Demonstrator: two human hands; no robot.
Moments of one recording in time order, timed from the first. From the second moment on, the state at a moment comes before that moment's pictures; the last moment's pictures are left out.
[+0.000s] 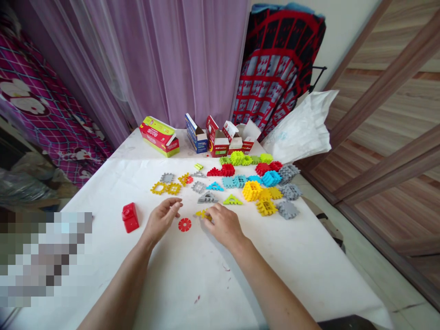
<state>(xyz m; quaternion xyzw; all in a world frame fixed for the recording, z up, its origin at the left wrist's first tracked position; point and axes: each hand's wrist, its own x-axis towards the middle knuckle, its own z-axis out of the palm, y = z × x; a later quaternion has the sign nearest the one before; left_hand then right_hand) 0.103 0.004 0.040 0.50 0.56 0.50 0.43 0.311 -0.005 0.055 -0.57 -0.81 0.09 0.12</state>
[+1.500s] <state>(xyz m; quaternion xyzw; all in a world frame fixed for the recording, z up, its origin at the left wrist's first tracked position) 0.128 -0.004 0.034 0.50 0.58 0.42 0.48 0.293 -0.011 0.028 -0.56 -0.73 0.25 0.30</state>
